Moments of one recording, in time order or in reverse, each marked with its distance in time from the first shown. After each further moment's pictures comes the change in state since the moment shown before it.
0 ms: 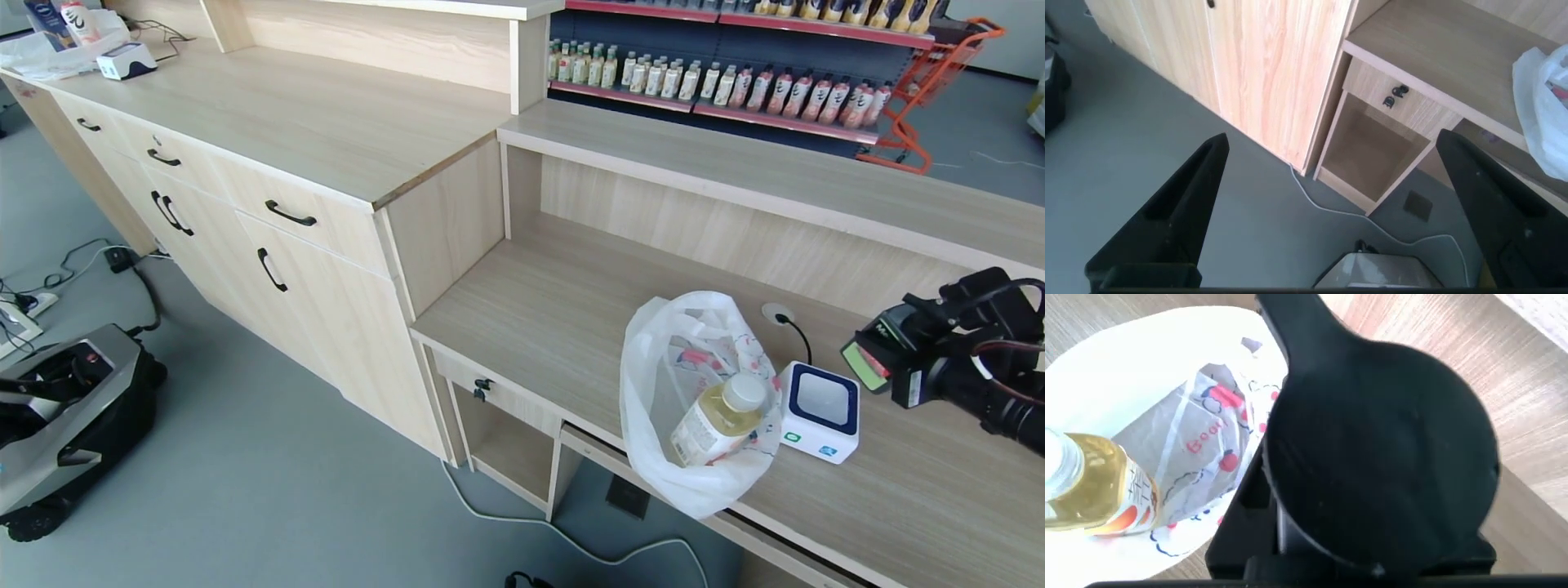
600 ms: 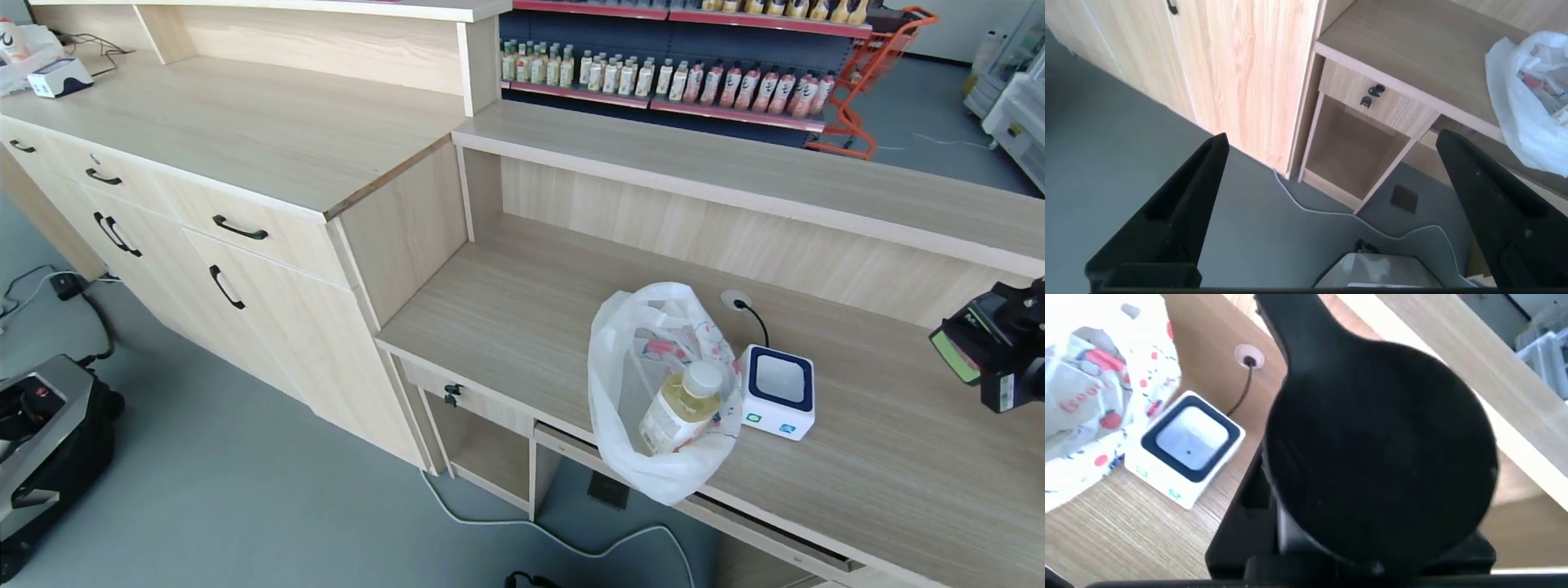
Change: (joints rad) left arm 0.000 0.000 0.000 0.000 0.000 0.000; right arm -0.113 -0.237 0.042 0.117 -0.002 -0.204
